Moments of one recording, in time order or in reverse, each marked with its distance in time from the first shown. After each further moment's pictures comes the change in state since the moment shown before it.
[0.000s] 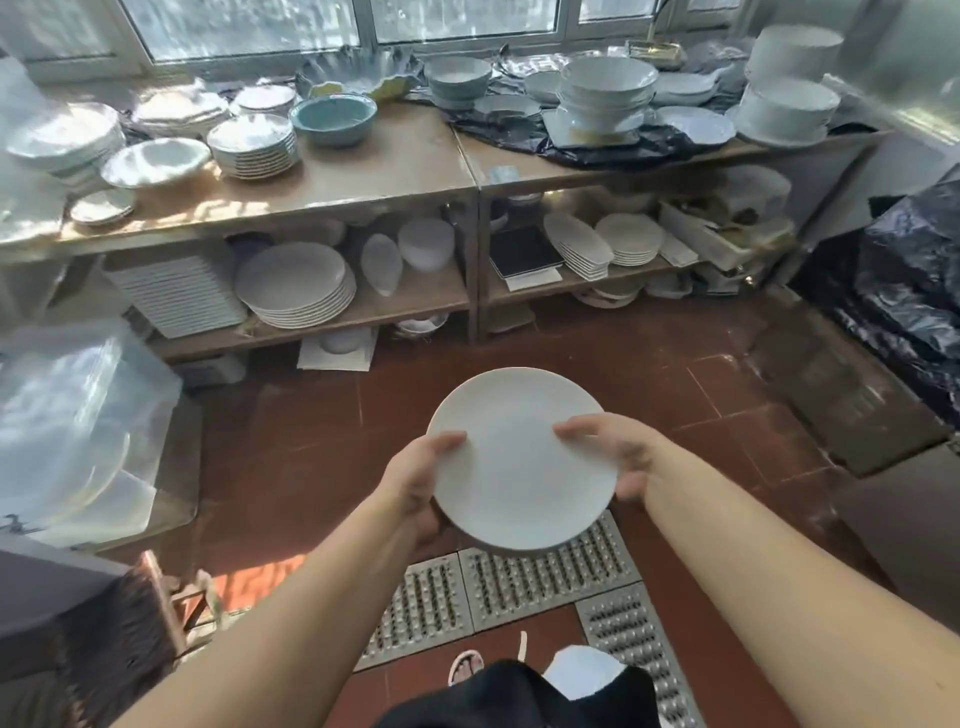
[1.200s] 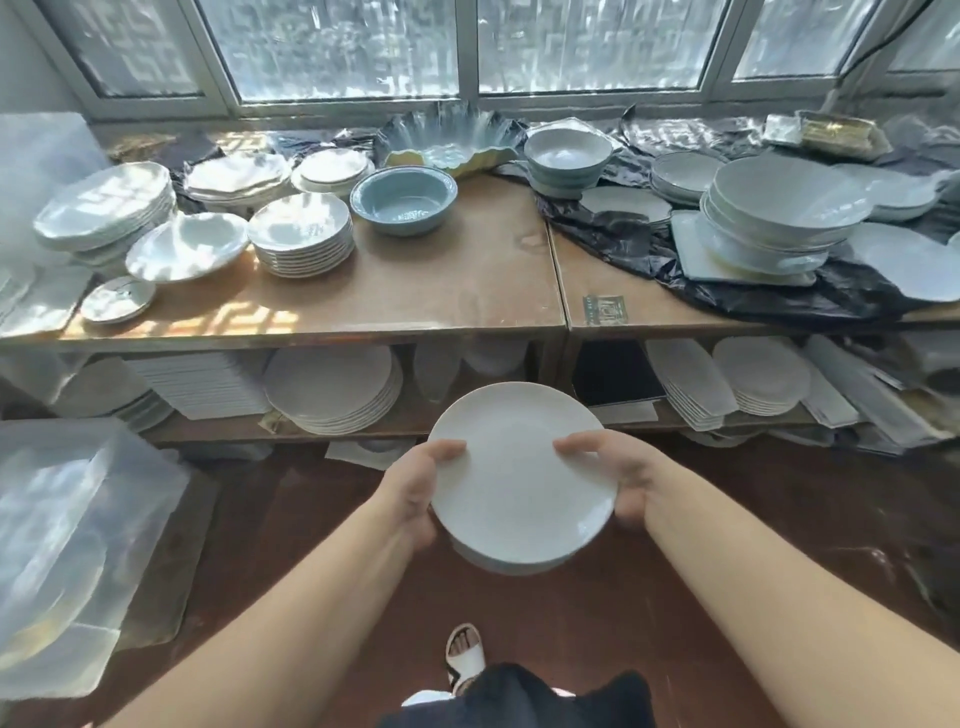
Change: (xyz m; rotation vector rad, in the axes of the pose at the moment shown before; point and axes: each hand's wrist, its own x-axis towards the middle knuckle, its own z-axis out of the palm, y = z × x) left_hand 0.350 0.393 0.077 -0.112 0.139 0.087; right_hand 0.372 -0.423 0.080 -0.099 -0.134 0.090
